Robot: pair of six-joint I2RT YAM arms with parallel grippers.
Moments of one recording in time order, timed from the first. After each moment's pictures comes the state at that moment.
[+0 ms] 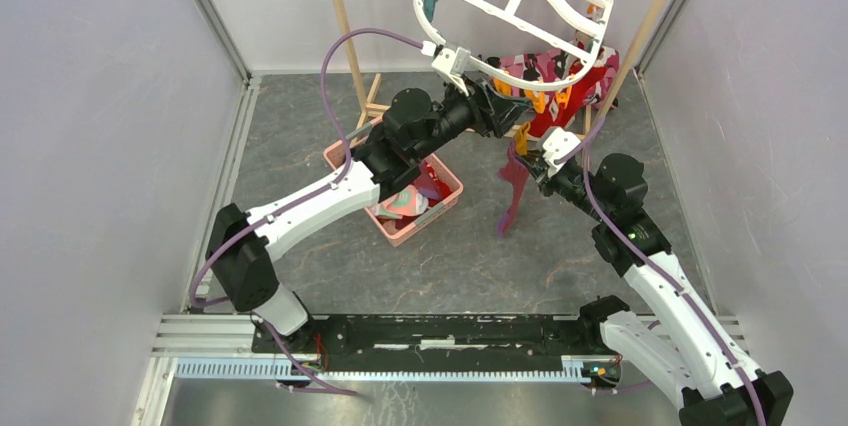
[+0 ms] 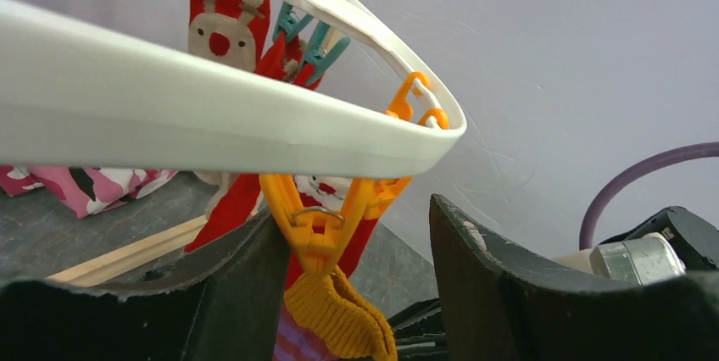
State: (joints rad) left arm -0.87 1.59 1.41 0.38 0.09 -0.48; right arm 0.35 0.78 0.71 0.01 -0.43 -0.37
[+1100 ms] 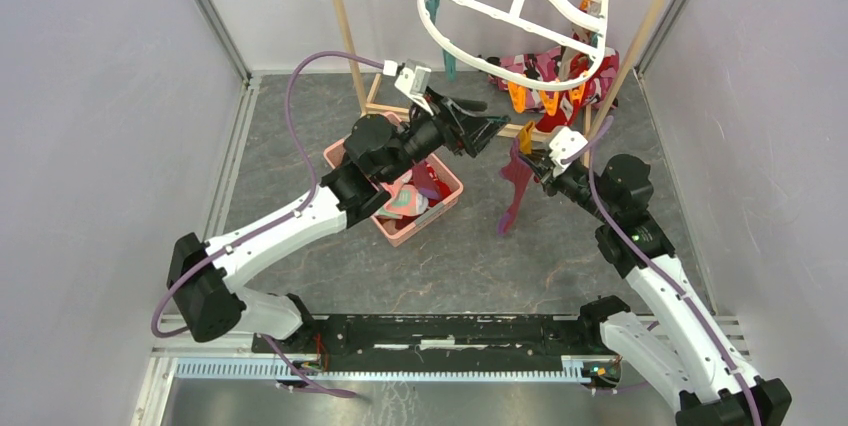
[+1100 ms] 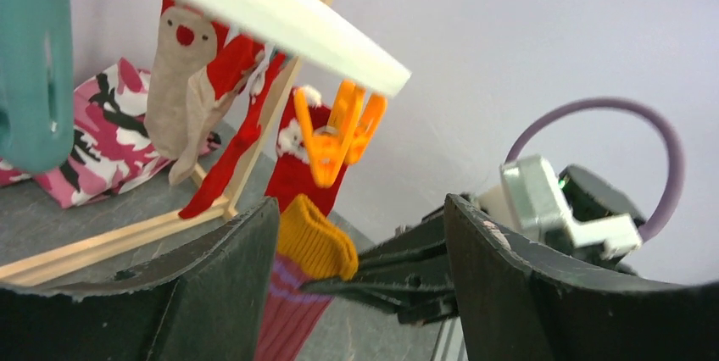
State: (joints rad) left arm -0.88 1.35 1.15 0.46 0.08 -0.52; right arm 0.32 0.77 0.71 0.01 -0.45 -0.36
